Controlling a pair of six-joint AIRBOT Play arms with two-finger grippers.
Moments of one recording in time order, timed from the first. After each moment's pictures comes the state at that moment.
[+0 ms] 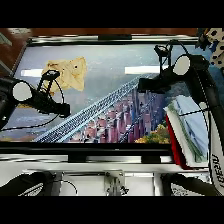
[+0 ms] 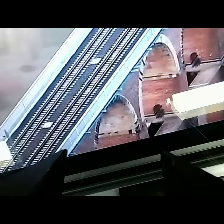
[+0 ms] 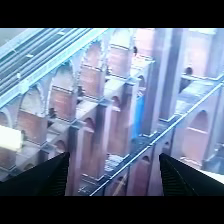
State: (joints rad) left arm -0.34 -1.13 1.22 1.51 -1.40 -1.63; right arm 0.24 -1.38 1.50 -1.33 1.27 1.64
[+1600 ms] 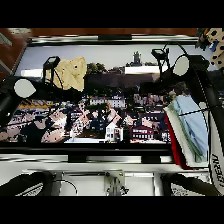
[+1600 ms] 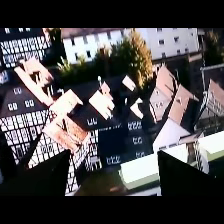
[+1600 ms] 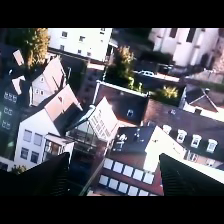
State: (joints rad) left arm -0.33 -1.20 1.27 1.34 -1.06 -1.65; right arm 0.24 -1.39 1.50 -1.37 1.33 1.55
